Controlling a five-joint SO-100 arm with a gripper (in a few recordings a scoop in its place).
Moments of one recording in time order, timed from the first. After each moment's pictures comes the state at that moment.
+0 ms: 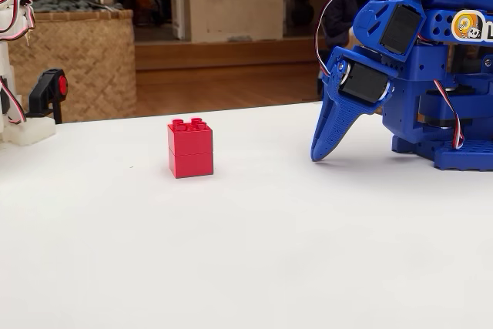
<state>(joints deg) 5.0 189.2 182.5 69.5 -72.6</state>
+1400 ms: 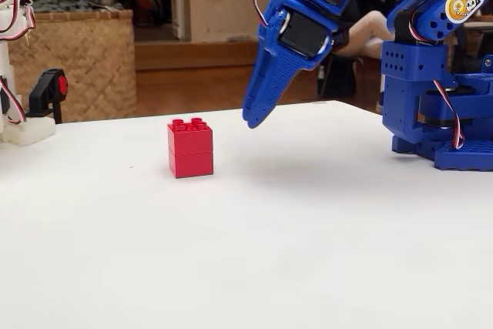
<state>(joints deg) 7.4 136.5 149.9 41.1 -81.4</state>
